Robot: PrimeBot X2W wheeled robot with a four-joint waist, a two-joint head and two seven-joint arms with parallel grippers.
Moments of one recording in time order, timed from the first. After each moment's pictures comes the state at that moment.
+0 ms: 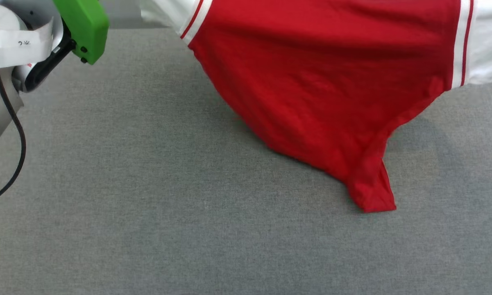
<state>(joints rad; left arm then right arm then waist) -1.37 0.73 -1.14 0.44 -0.88 -0.11 0.03 -0.64 -0.89 0.25 0.04 0.67 0.13 0.28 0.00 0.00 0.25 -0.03</state>
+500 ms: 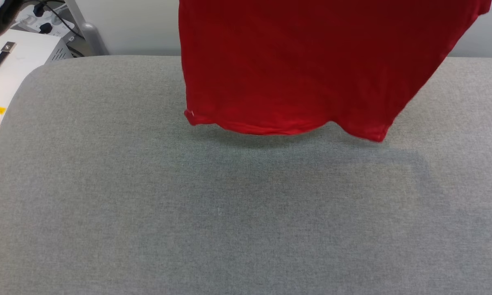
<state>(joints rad) -1.51 0.74 -1.06 0.35 -0.84 -0.02 -0.04 -0.91 -0.91 0.30 0.08 0.66 0.13 0.22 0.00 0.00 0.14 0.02</state>
